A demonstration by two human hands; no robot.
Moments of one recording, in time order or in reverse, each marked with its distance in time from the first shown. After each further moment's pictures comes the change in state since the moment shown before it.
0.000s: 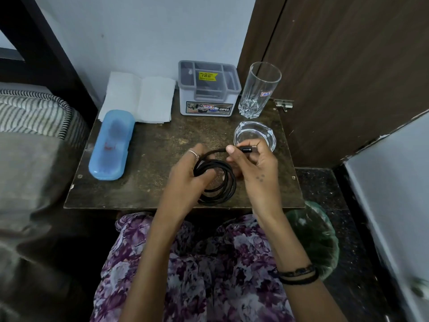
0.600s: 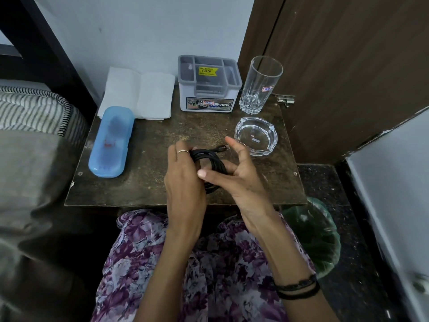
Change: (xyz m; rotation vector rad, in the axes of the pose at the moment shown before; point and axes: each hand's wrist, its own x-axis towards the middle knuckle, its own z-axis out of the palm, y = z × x) left_hand -0.011 -0.008 0.020 0.485 0.425 0.171; right_hand -0.018 -0.001 0.012 0.150 -0.281 0.289
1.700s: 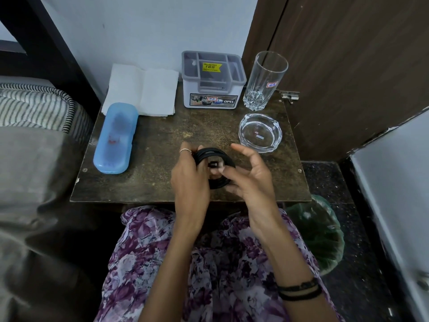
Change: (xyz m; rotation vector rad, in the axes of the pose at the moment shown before) left_hand 0.005 -0.006 0.006 -0.278 -0.089 -0.257; right_hand -0.006 0.012 -0.003 -0.004 0.148 -0.058
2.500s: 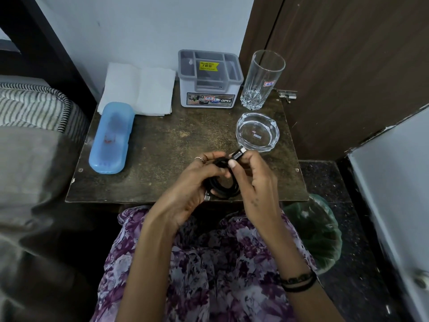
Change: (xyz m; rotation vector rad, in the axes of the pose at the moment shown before) left_hand 0.011 0.008 -0.012 -0.718 -0.628 -0.545; right_hand 0.012 0.022 -0.024 -0.666 0.088 -0.543
